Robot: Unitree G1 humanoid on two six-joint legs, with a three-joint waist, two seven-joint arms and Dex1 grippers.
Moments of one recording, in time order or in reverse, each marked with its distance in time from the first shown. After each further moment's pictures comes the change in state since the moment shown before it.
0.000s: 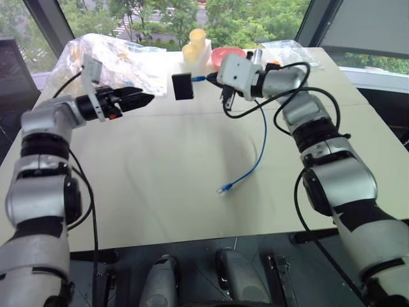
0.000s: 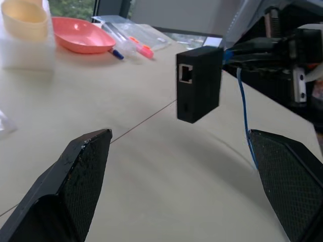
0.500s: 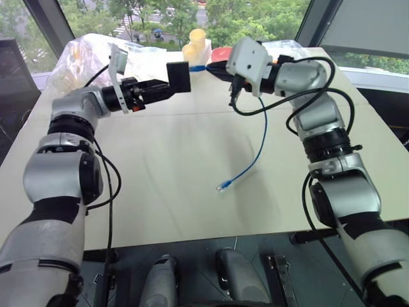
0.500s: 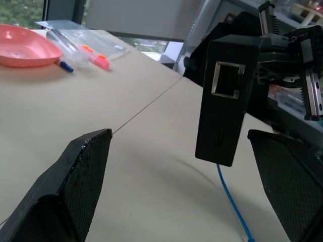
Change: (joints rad) left arm -0.138 -0.110 0.054 0.176 0.086 -0.069 -0.071; right arm 0.134 -0.040 -0.045 -0.405 0.127 0.245 0.075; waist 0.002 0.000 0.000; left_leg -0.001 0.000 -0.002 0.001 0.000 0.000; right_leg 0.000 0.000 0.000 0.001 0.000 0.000
